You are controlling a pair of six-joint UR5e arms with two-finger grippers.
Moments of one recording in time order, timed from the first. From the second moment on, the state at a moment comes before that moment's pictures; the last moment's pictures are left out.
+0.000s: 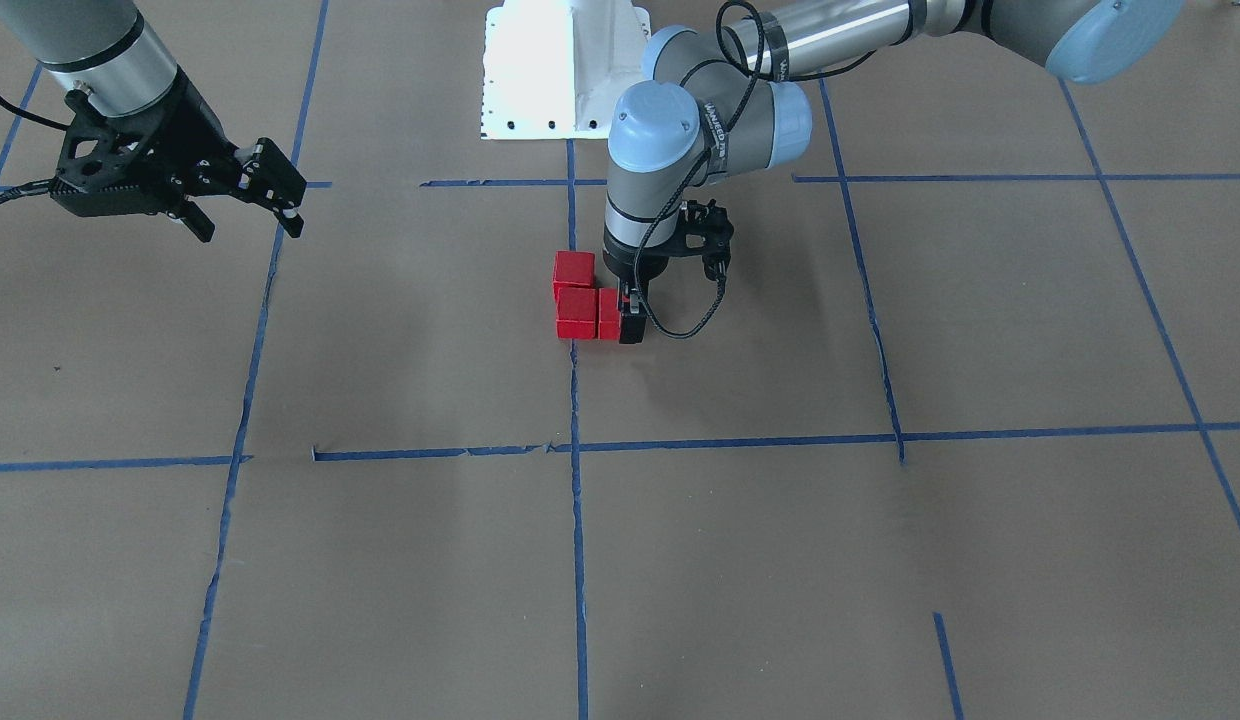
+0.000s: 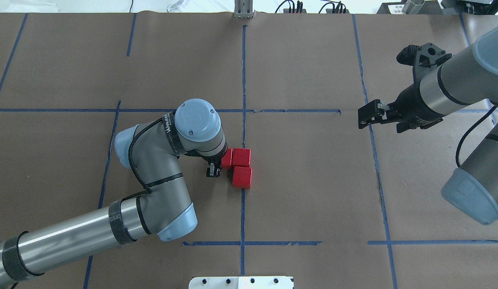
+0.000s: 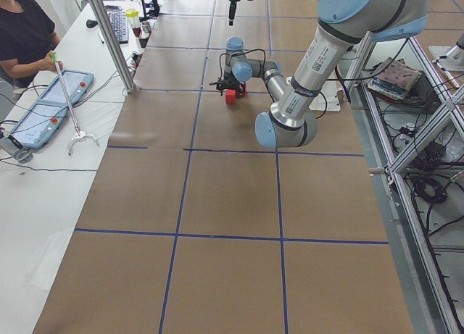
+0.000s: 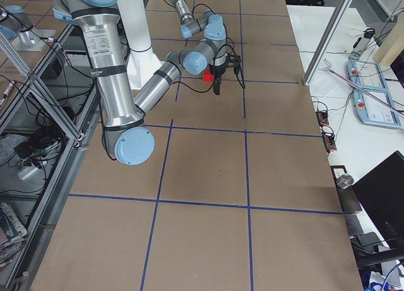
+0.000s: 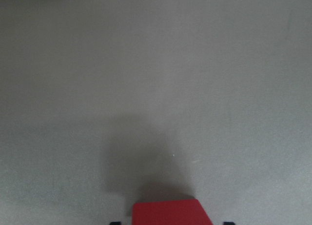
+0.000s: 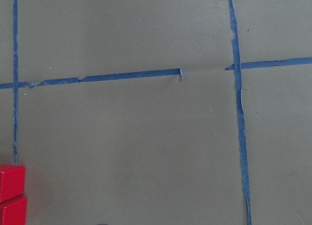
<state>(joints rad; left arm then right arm) -0.48 -2.32 -1.51 -1.70 -1.83 -2.76 0.84 -1.34 2.15 -1.61 2.11 1.06</state>
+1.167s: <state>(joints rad) -0.71 -2.19 -1.72 -1.62 -2.05 -2.23 0.92 -1.37 2.13 -1.62 2.12 1.01</state>
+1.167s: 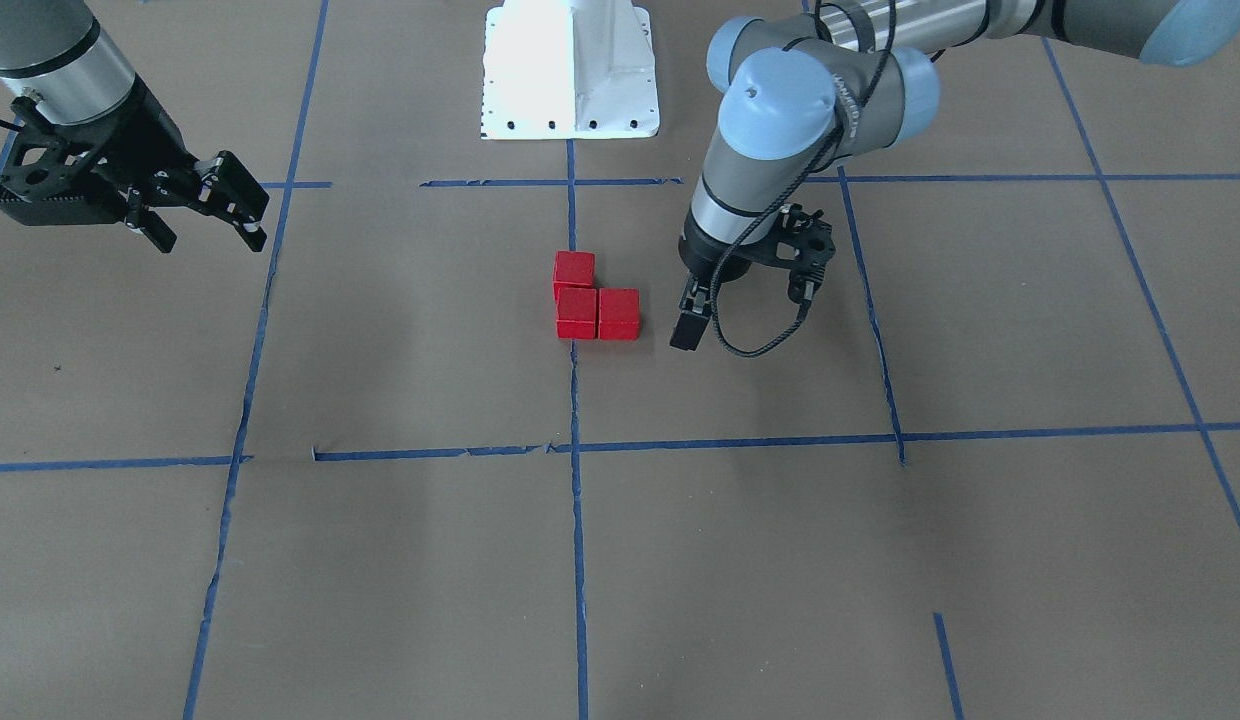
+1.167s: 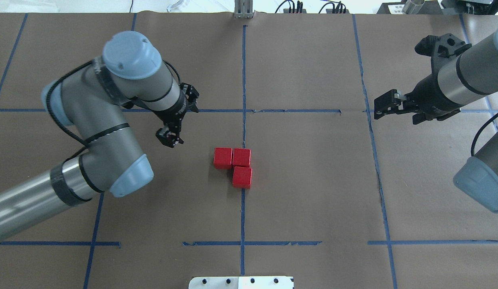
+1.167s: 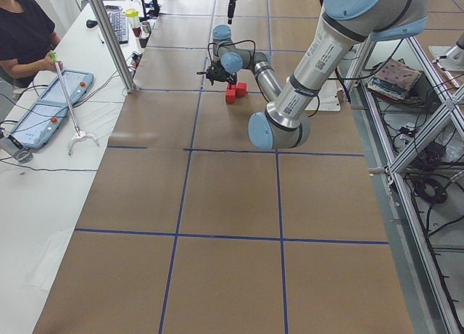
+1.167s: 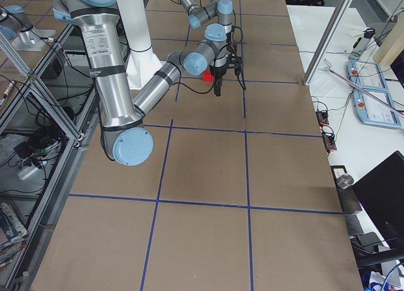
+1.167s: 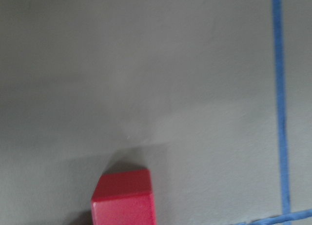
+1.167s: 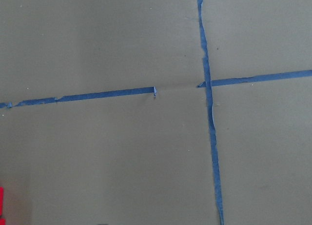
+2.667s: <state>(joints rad) -1.56 -1.55 -1.69 -1.61 -2.31 0.06 1.49 -1.56 1.86 -1.74 2.41 0.08</state>
